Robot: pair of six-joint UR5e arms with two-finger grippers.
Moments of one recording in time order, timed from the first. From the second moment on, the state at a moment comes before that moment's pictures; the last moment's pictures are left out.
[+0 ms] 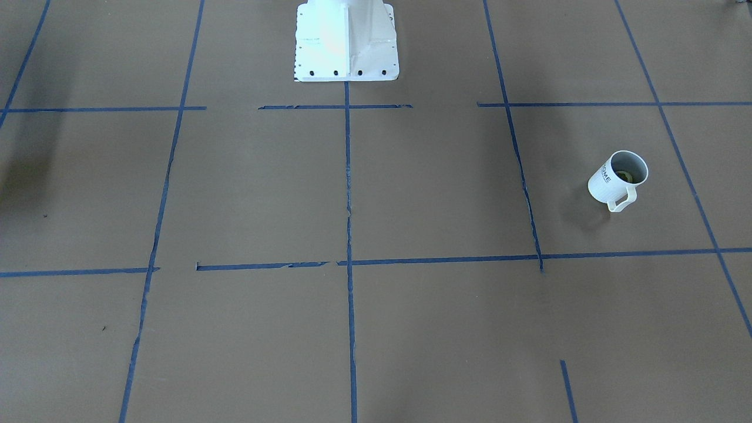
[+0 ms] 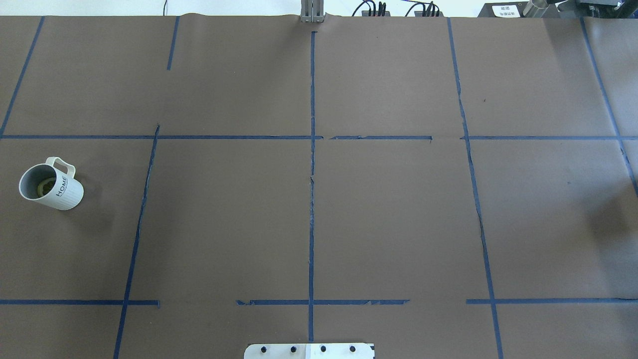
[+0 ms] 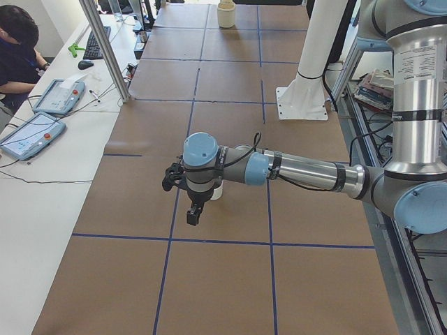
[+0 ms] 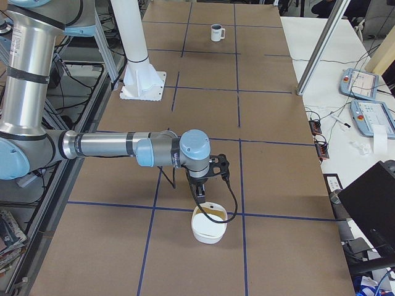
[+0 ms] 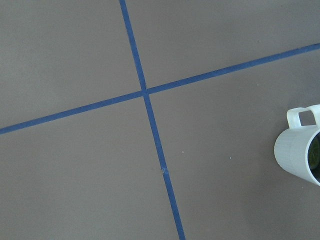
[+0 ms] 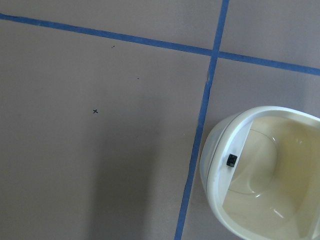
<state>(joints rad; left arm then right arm) -1.52 -1.48 -1.84 -1.58 -2.33 0.14 1.56 -1.82 1.88 -1.55 2.38 -0.13</state>
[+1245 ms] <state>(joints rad) -1.07 -1.47 -1.72 -2.08 -2.16 -0.64 1.56 -1.82 1.87 -1.55 2.38 -0.13</state>
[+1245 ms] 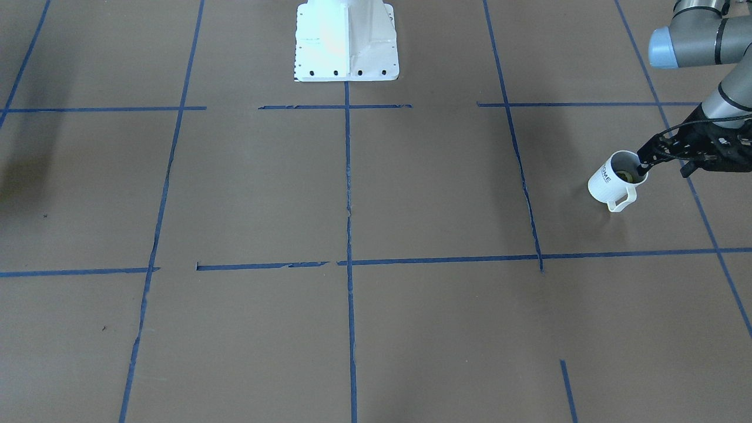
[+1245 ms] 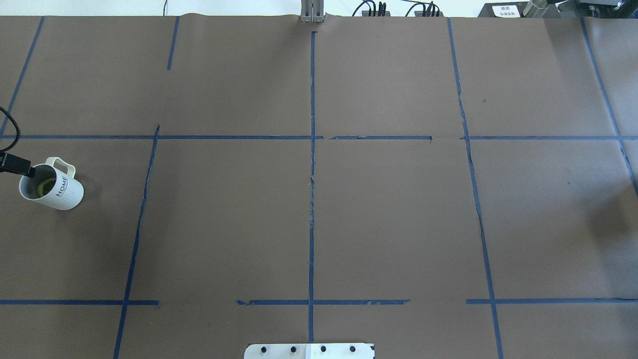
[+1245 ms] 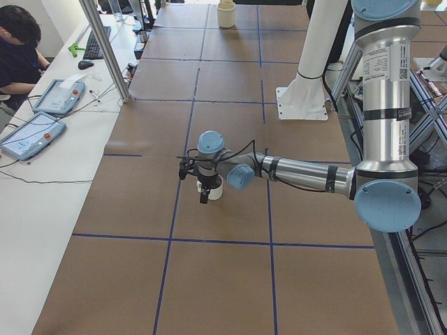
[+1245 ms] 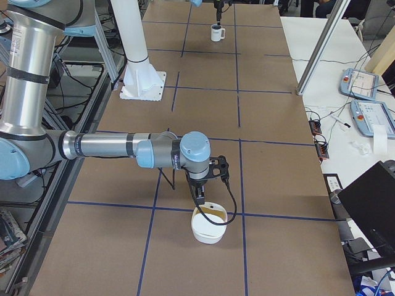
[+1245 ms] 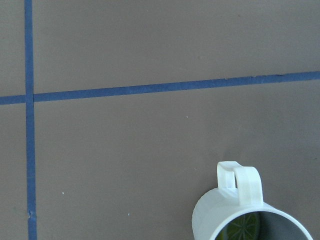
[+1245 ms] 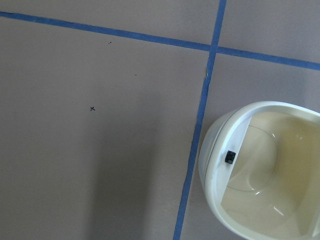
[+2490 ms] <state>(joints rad) -1.04 -1.47 -1.78 -2.08 -2.24 -0.64 1.56 -1.82 1.87 -1.55 2.38 -0.13</state>
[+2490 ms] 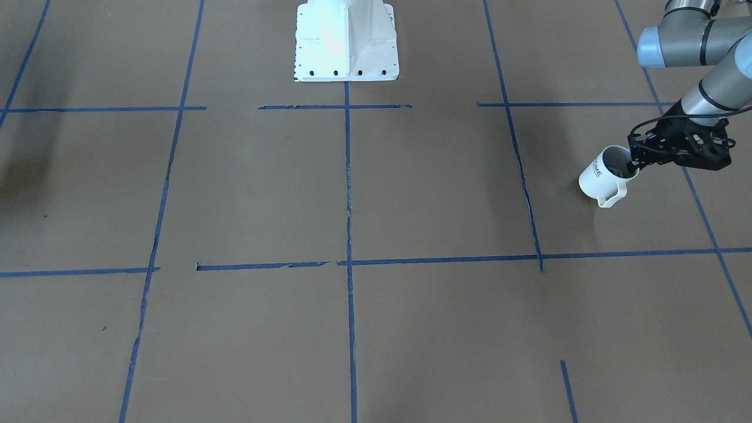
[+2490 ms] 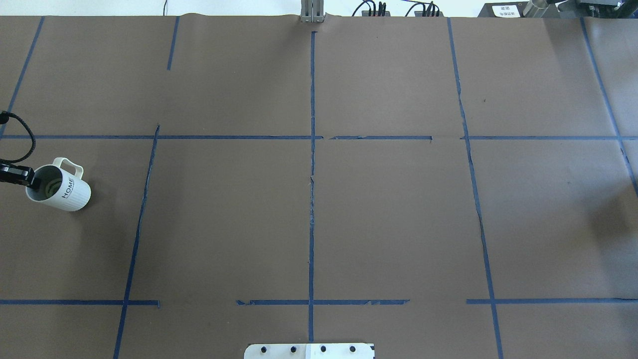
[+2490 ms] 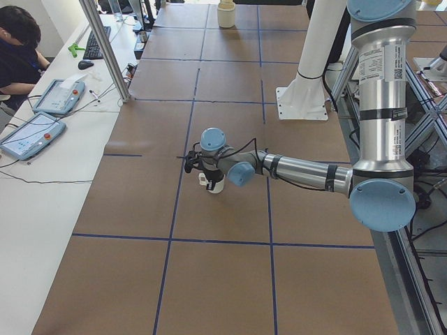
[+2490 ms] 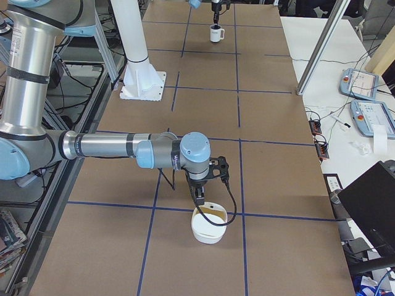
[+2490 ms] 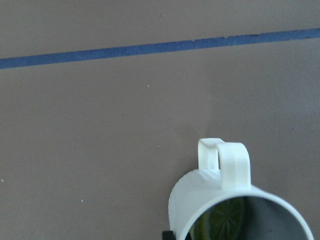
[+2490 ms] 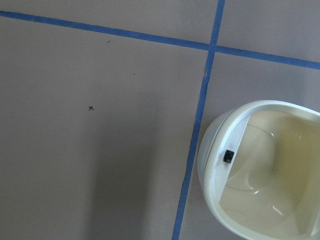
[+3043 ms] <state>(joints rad) -1.07 -1.59 -1.99 -1.72 -2.23 -0.74 1.54 -1.82 1.87 -1.45 2.38 -0.12</state>
